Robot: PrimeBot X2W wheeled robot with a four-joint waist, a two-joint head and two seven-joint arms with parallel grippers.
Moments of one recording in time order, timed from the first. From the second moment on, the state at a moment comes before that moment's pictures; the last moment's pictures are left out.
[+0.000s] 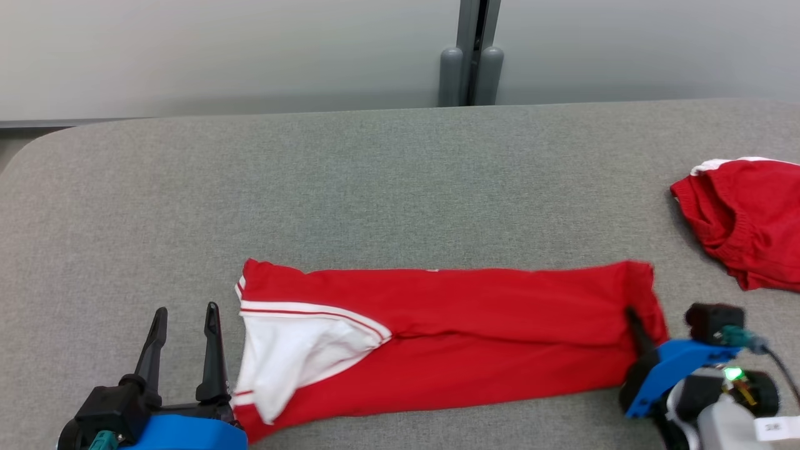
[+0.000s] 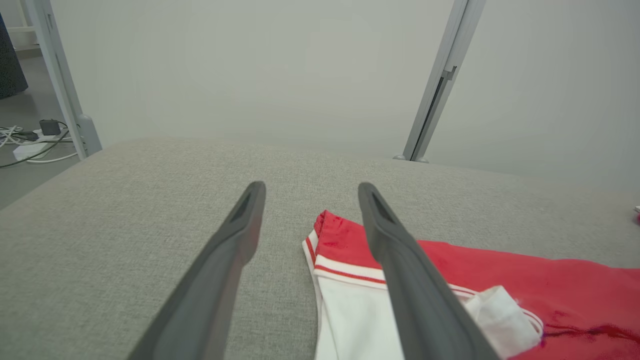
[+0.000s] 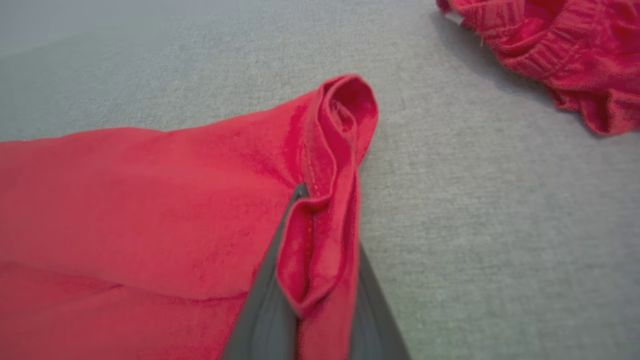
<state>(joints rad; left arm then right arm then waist) 0.03 0.20 -0.14 0.12 -0.37 0.03 -0.26 -0.24 -0.05 -0.13 0.53 0.14 0.13 0.07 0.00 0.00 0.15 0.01</state>
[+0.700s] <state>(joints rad) 0.00 0.19 -0.19 0.11 -0.35 0.03 -0.25 -0.23 -0.06 -0.12 0.22 0.32 0.13 0.16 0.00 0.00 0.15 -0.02</state>
